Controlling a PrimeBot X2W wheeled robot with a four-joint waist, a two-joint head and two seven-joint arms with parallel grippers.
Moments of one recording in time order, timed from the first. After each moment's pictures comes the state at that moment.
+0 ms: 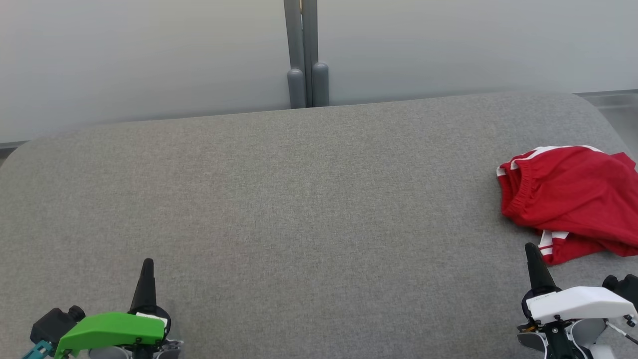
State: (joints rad) left arm -0.05 0.04 0.05 0.31 -1.12 -0.12 -0.01; right arm -0.05 -0.04 -0.13 0.28 0.99 0.13 -0.02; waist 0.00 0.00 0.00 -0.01
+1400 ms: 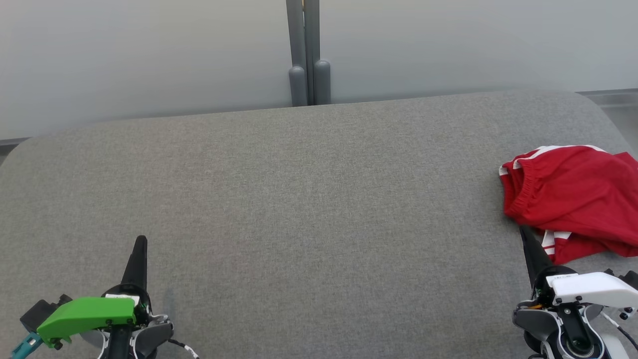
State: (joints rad) left arm -0.11 0.05 0.09 0.29 -1.46 -0.12 0.08; right arm -0.09 -0.05 -0.13 0.26 1.43 0.13 0.07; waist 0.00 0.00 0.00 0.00
